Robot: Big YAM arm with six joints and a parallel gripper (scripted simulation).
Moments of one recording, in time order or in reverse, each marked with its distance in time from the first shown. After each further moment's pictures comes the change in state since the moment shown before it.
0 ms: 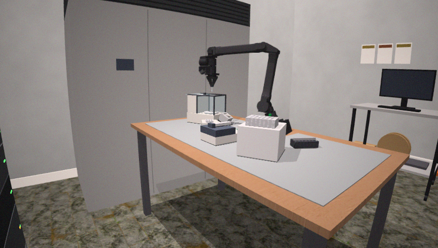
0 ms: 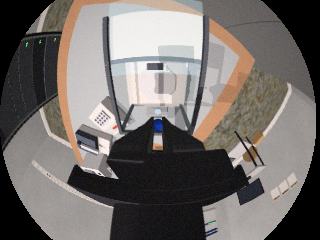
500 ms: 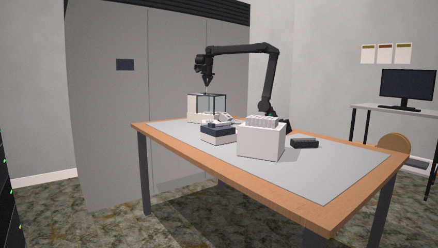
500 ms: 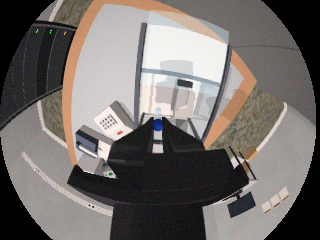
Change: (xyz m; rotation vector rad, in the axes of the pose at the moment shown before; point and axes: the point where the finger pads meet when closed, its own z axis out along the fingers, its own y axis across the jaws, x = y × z) arm -0.017 0.043 -0.003 -0.013 -0.092 -0.116
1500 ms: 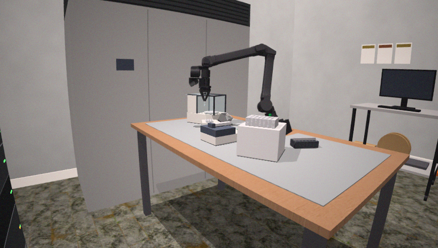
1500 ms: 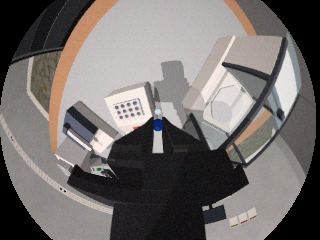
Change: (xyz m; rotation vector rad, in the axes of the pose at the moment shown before) arm 0.071 0.144 0.085 -0.020 0.069 -0.318
